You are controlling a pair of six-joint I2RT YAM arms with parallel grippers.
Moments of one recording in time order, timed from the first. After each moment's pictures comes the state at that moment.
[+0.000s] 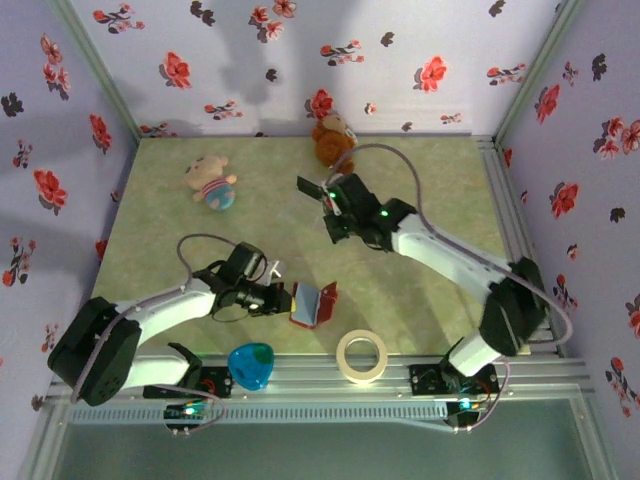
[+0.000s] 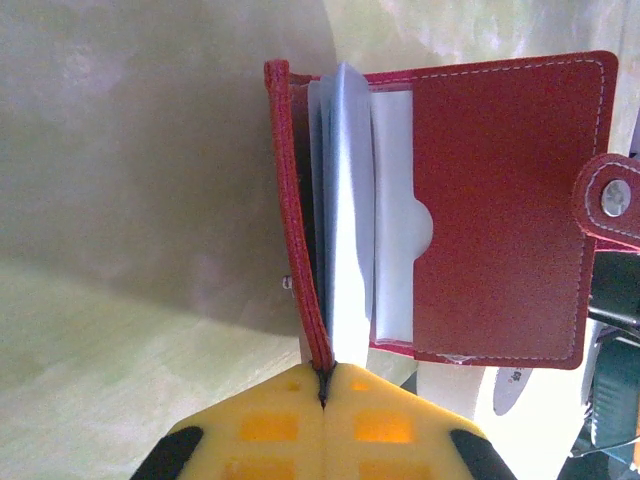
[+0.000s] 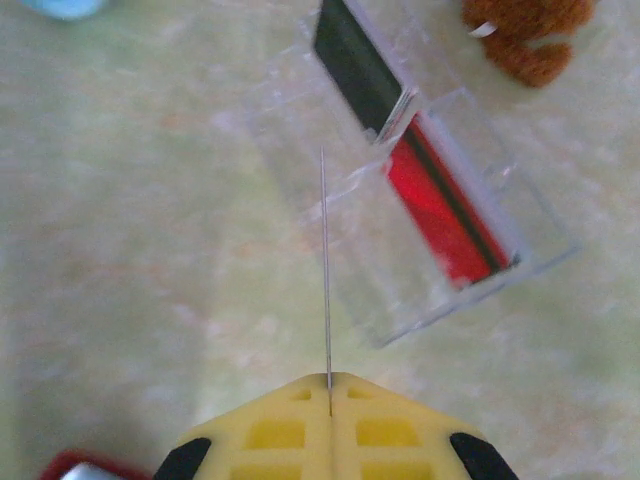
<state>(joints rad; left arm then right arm) -0.67 1.27 0.51 -0.26 0.59 -0.67 0.78 1.52 1.28 -0.61 0.13 0.22</state>
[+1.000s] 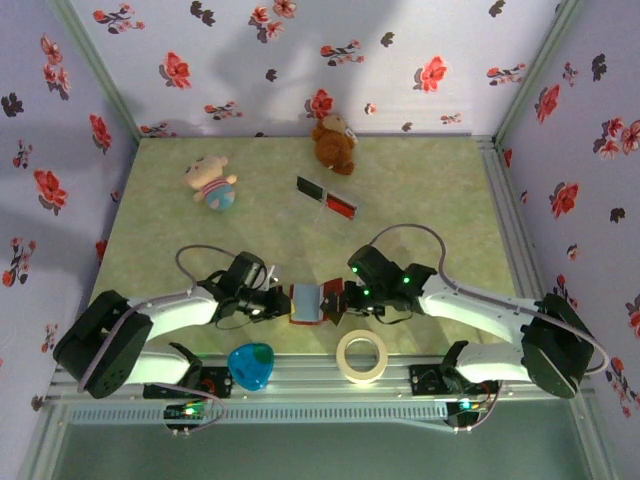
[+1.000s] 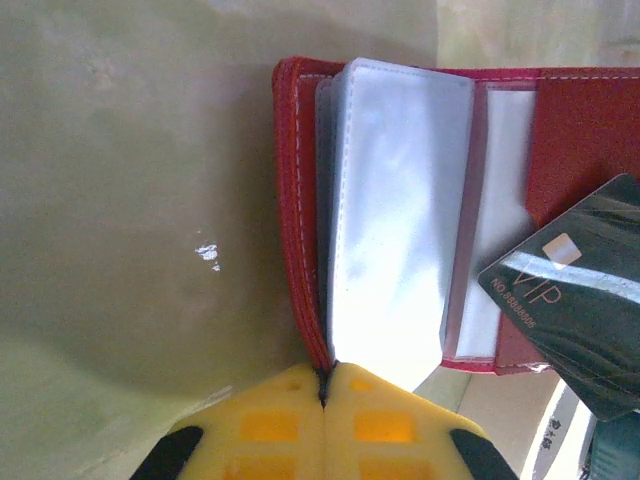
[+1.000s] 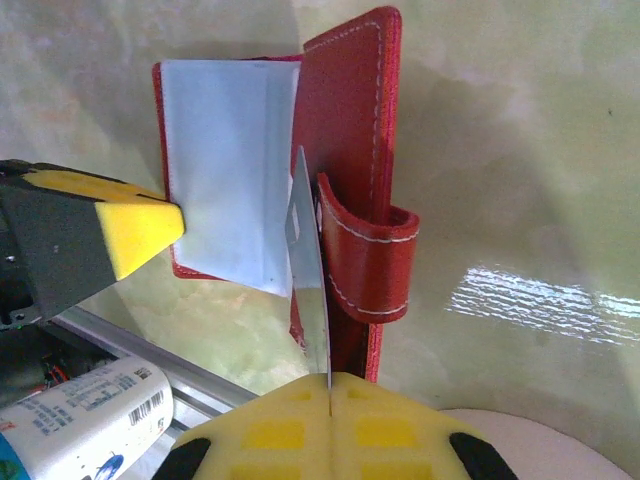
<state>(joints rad) -0.69 1.31 0.40 -0.05 0.51 -0.82 0.92 1.24 0.71 -0.51 -0.26 0.97</state>
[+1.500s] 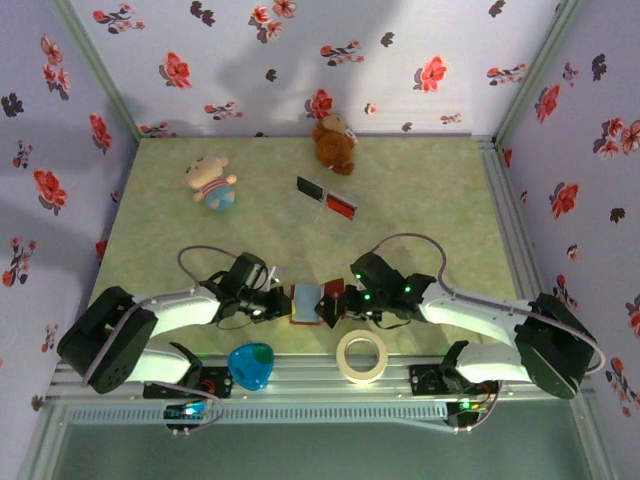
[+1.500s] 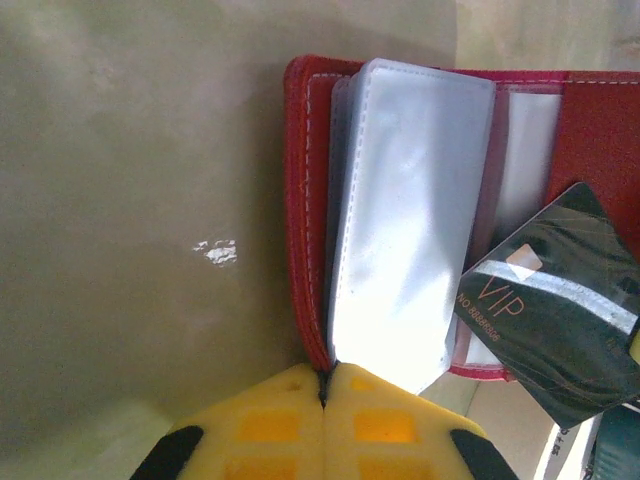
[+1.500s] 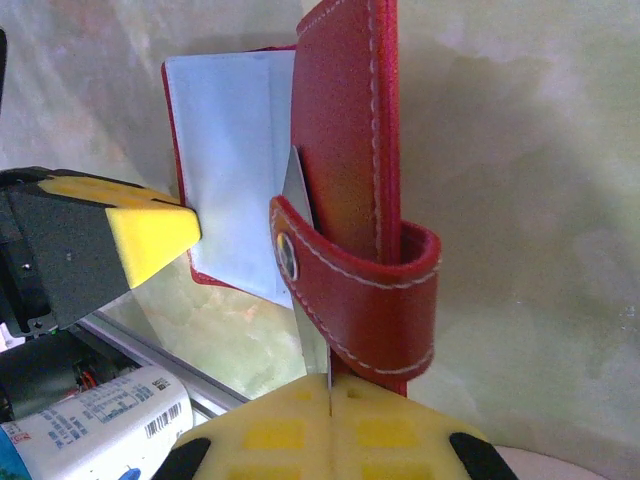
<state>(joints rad) -0.69 1.35 0.40 -0.02 0.51 -0.82 0.91 1.24 0.58 -0.30 -0.31 1.04</state>
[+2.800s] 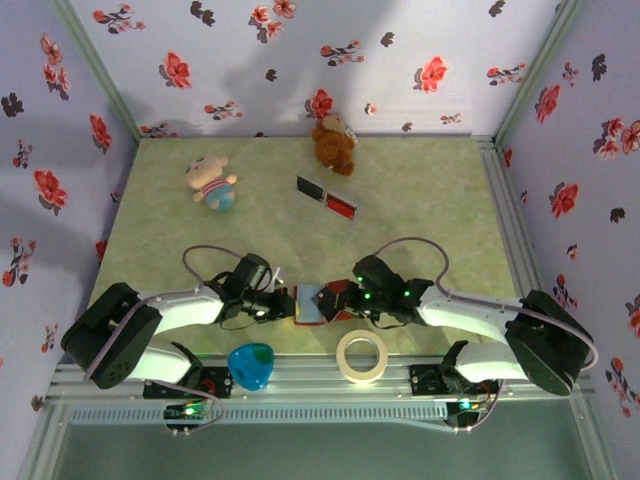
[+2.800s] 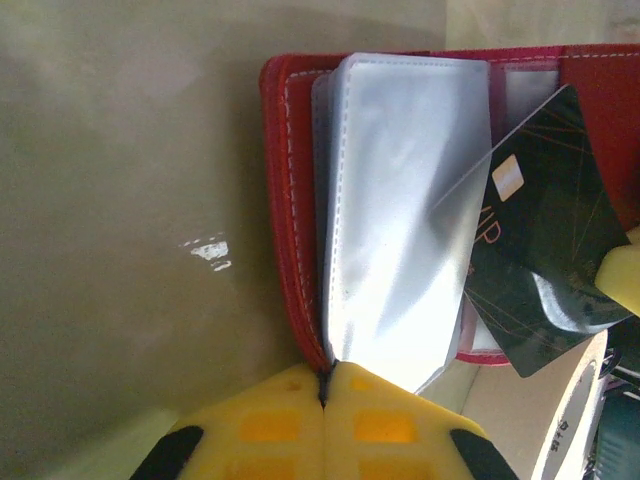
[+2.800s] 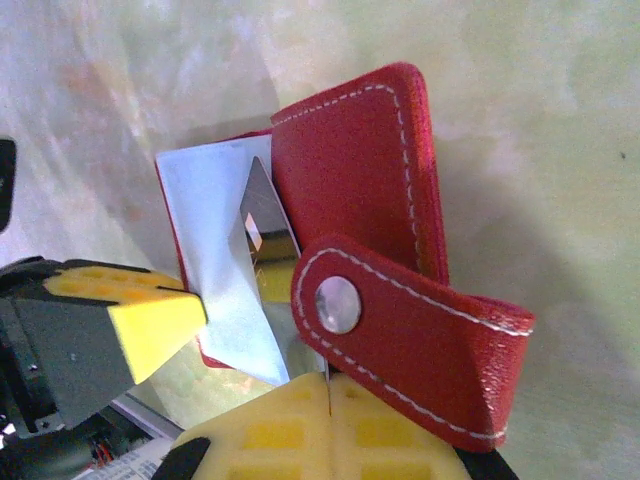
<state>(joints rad) -0.73 1.38 0.40 0.02 0.51 -0.83 0.90 1.27 0.52 -0.14 -0.22 1.14</state>
